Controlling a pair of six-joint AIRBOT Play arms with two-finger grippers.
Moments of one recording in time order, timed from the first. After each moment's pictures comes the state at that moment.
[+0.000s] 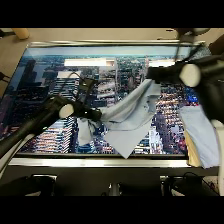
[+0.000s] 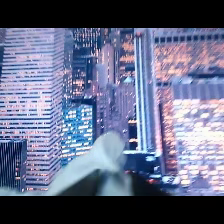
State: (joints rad) left arm -0.63 -1.33 1.19 1.51 -0.98 -1.81; right arm 0.34 -1.26 1.51 -1.70 1.11 2.00
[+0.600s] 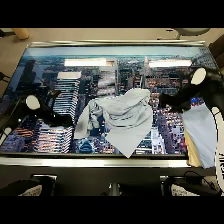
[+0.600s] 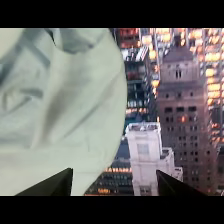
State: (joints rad) left arm -0.14 -1.24 0.95 1.25 -1.23 -1.54; right arm -0.02 -1.38 1.34 -1.34 1.46 1.71
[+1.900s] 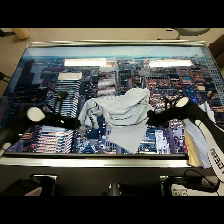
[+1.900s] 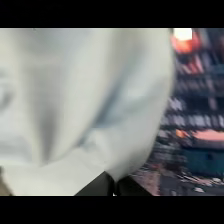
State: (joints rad) left arm -0.26 -1.07 0.86 1.12 -1.02 -1.43; right arm -0.06 -1.44 1.00 -0.97 1.13 1.52
